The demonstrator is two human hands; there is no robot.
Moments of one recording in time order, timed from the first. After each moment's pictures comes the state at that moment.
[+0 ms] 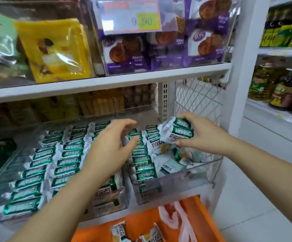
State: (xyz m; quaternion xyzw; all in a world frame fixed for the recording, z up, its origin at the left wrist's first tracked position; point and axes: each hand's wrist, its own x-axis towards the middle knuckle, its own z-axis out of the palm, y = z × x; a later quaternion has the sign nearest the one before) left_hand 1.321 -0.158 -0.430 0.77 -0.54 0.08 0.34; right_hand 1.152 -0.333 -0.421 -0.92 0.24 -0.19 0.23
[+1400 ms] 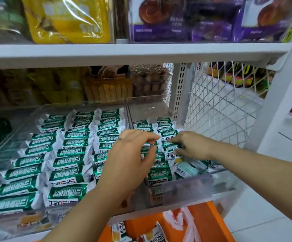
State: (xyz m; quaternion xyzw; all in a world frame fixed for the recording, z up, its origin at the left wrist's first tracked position) left_hand 1.331 -0.164 -0.484 0.74 -0.56 0.10 0.36; right_hand 1.235 -0.368 -0.496 -0.97 0.20 0.07 0.07
